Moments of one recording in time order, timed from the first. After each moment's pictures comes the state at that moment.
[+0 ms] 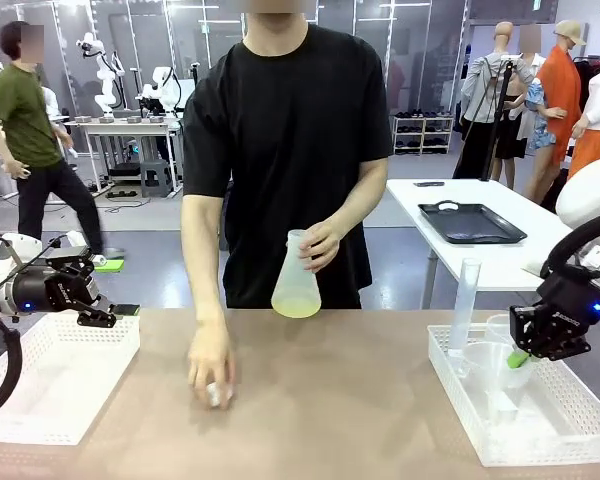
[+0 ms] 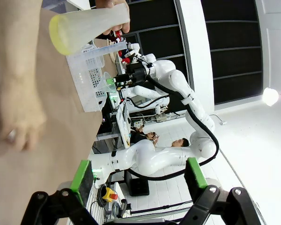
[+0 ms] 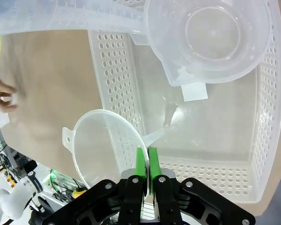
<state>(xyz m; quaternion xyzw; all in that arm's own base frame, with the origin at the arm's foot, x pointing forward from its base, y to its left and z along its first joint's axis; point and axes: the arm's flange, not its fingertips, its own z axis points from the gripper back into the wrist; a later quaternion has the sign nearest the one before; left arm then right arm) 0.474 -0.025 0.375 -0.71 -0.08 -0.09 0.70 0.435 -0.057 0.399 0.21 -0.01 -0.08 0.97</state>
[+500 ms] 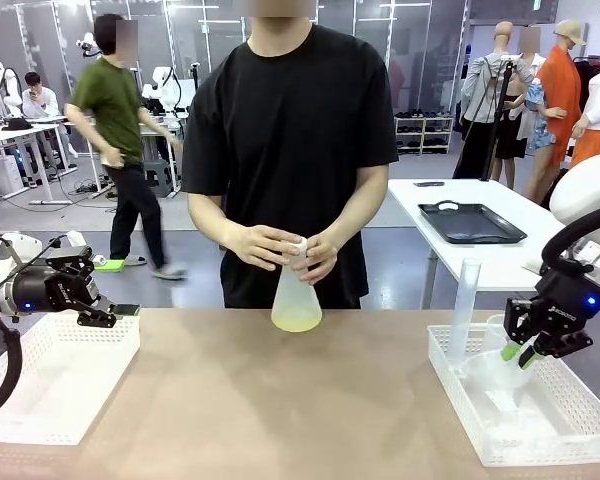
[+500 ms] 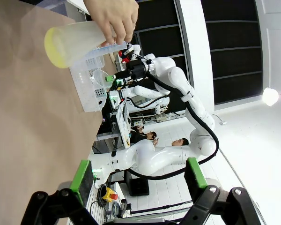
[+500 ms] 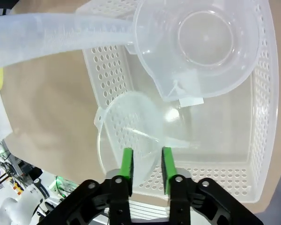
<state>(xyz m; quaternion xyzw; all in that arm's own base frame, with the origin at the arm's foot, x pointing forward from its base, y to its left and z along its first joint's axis) 0.474 -0.025 0.375 -0.71 -0.08 -0.09 0.70 0.450 -0.060 0.401 0.21 0.00 -0.11 0.97</state>
